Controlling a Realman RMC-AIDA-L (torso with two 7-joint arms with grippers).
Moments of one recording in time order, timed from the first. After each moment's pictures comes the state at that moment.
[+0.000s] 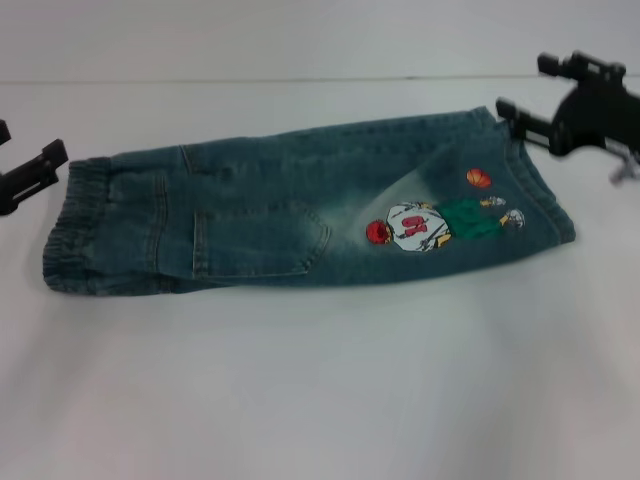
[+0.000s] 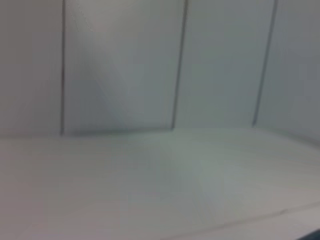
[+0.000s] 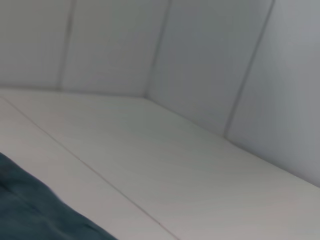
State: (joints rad) left arm -0.33 -2.17 0.43 0.89 1.81 1.31 -1.31; right arm 0.51 2.07 -0.81 -0.67 -1.63 -1.02 0.92
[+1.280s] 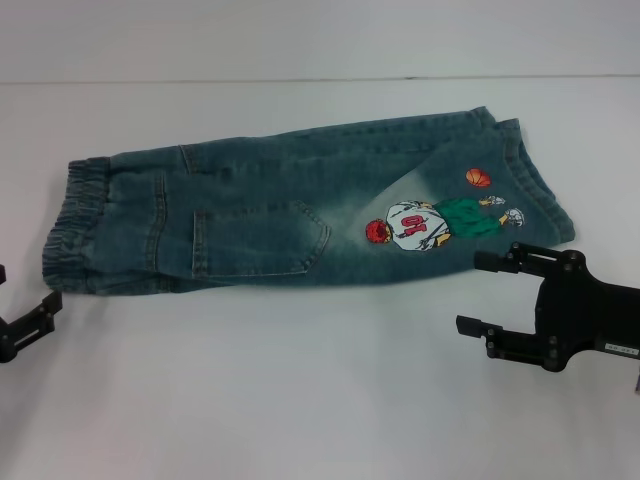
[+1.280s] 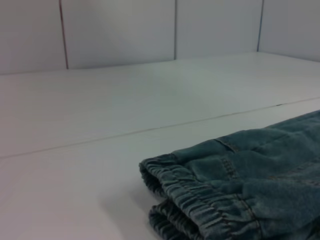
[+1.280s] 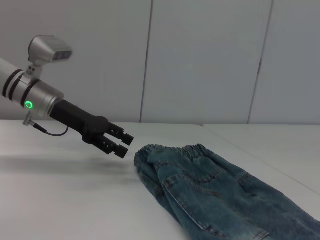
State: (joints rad) left arm -0.26 -2.16 0.17 0.65 2.05 1.32 -0.93; right arm 0.31 2.09 -0.83 -0.67 -1.80 -1.58 0.86
